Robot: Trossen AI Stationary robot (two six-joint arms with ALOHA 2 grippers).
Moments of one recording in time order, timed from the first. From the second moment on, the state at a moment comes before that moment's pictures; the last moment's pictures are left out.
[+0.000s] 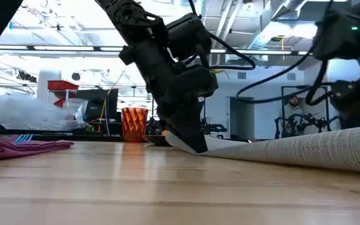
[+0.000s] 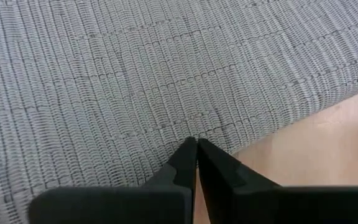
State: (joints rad) left arm -0.03 2.05 1.26 -0.26 0.06 -0.33; right arm 0.25 1.17 0.44 -0.68 -0.35 1.15
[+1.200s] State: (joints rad) left arm -0.03 2.05 1.26 -0.27 0.07 -0.32; right arm 0.52 1.06 0.41 -0.59 -0.18 1.61
